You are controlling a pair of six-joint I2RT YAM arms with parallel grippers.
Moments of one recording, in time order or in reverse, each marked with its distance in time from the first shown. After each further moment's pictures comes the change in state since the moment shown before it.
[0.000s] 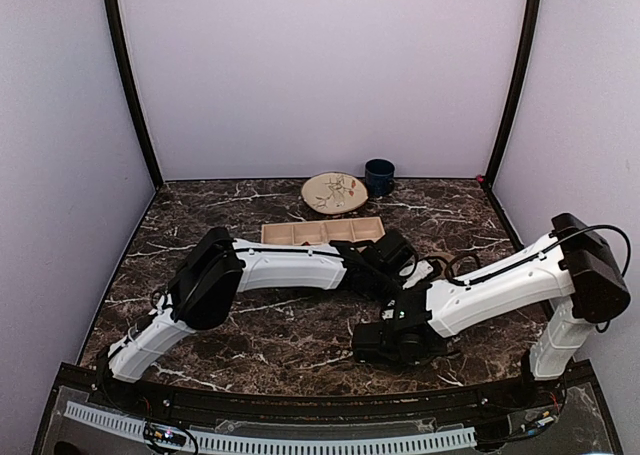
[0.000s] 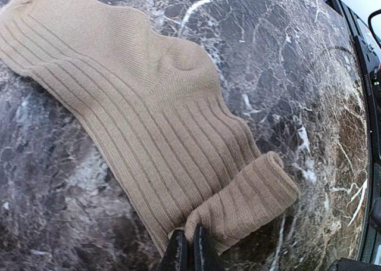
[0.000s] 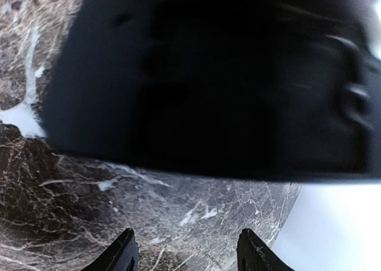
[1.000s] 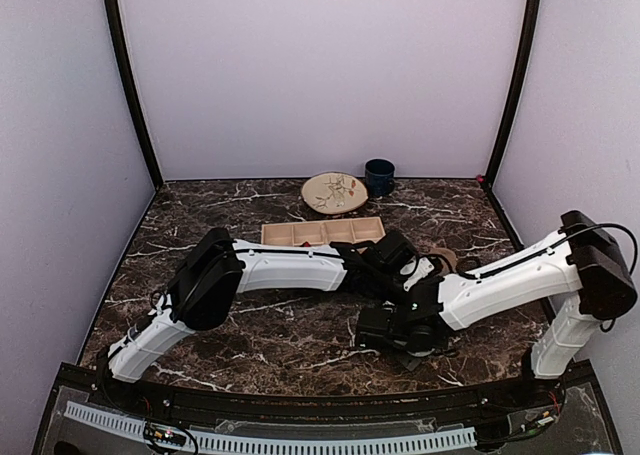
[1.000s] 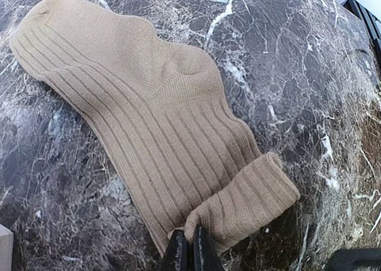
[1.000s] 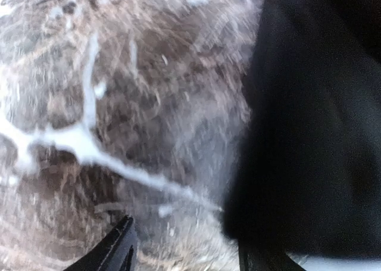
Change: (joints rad) left arm -0.004 -0.011 -0.025 0.049 -0.085 0.043; right arm -0.076 -0.014 -0.048 0.233 -0.118 -0.162
